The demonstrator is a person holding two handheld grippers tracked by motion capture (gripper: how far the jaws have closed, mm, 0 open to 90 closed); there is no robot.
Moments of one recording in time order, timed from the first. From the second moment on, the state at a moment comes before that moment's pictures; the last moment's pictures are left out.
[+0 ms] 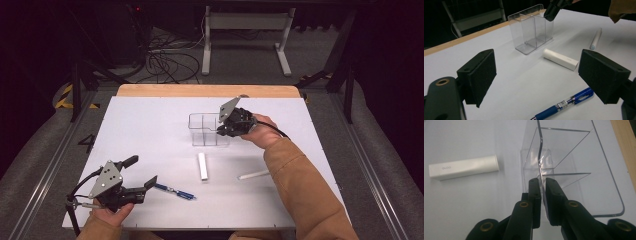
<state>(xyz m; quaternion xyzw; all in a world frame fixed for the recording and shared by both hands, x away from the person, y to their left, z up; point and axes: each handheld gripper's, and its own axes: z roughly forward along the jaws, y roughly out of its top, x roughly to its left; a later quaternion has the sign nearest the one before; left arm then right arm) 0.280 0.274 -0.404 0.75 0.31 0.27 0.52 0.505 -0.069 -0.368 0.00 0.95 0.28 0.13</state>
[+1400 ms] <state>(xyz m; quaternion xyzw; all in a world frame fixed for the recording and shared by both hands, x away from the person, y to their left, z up) 0.283 0.286 -0.393 0.74 0.32 0.28 0.52 0.442 -0.083 -0.332 0.13 0.87 0.47 0.11</state>
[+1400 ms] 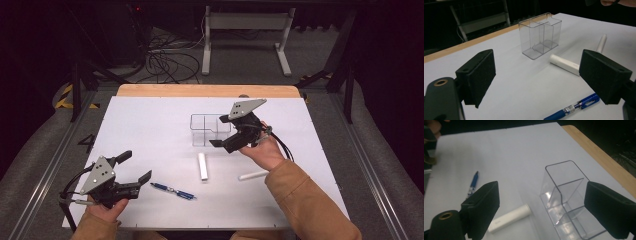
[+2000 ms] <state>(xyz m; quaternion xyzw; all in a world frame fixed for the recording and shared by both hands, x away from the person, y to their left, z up) 0.280 0.291 -0.393 0.73 0.33 0.29 0.52 0.422 -0.066 -0.331 0.13 0.86 0.48 0.09</state>
